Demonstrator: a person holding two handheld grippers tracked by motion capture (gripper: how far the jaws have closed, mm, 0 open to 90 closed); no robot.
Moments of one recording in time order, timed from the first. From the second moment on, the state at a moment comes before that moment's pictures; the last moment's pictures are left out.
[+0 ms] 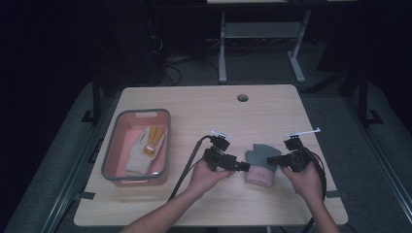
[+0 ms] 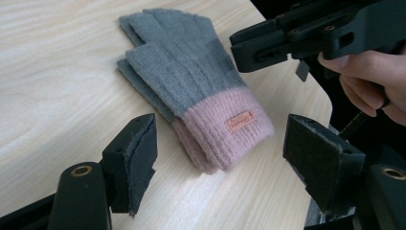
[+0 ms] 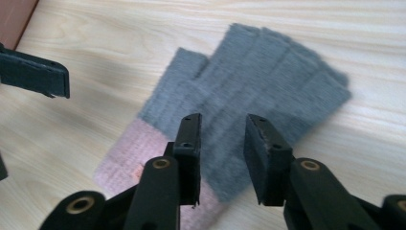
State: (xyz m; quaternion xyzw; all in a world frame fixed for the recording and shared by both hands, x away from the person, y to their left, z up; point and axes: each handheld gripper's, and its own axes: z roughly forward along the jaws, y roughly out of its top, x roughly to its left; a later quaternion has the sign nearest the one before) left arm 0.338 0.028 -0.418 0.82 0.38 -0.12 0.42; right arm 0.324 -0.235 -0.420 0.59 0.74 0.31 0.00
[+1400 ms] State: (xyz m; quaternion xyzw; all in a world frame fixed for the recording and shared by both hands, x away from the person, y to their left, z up) left arm 0.343 -0.015 -0.465 0.80 0.43 -0.17 0.38; right arm 0.314 -0.266 -0.474 0.64 0.64 0.41 -0.07
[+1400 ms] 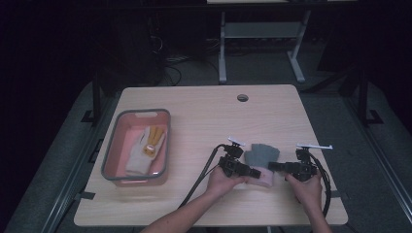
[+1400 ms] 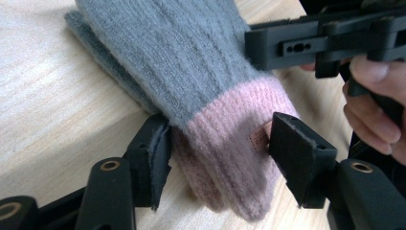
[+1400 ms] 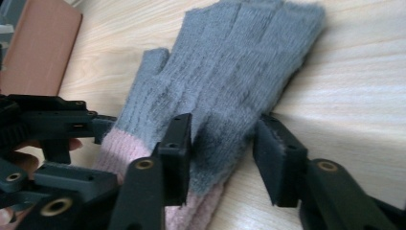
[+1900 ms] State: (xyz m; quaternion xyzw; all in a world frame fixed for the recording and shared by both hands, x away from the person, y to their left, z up) left arm 0.348 -0.010 -0.470 0.78 0.44 -0.19 0.39; right arm 0.313 -0.261 -0.479 0.64 0.63 0.44 -0.09
